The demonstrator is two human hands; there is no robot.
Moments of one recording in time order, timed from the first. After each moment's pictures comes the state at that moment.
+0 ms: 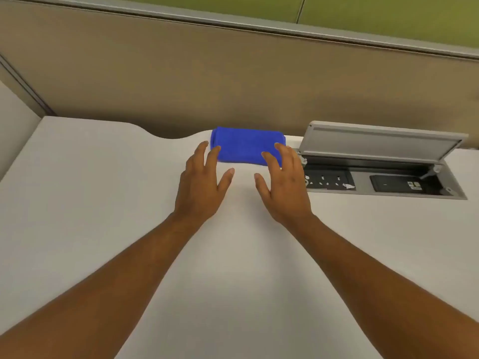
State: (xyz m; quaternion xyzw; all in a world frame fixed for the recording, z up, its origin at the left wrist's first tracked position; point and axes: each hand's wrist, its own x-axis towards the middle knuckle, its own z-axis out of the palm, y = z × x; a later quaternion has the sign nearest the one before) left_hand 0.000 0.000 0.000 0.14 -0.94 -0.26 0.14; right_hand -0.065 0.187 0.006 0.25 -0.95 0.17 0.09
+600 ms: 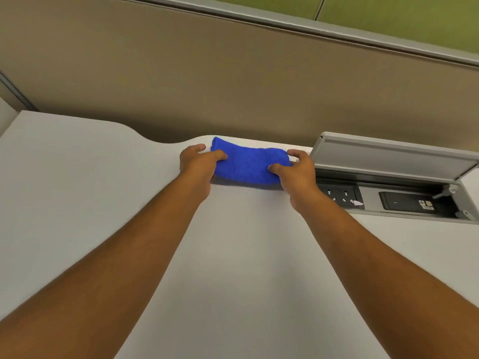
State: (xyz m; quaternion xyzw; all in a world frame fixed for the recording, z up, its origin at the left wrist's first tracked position) left_hand -0.090 -0.026 0.002 0.44 -0.54 -0.71 0.05; right_hand -0.148 0.165 0.005 -0.12 -0.80 0.57 -0.13
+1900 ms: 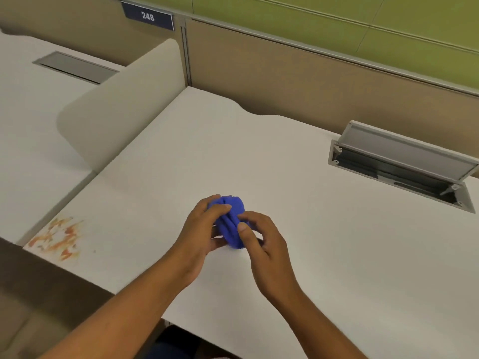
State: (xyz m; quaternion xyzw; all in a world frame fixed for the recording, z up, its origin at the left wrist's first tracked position) left_hand 0.410 0.128 0.128 0.37 -0.49 -0.78 0.11; right_hand 0.342 0.270 0.120 0.26 -0.74 0.57 -0.23
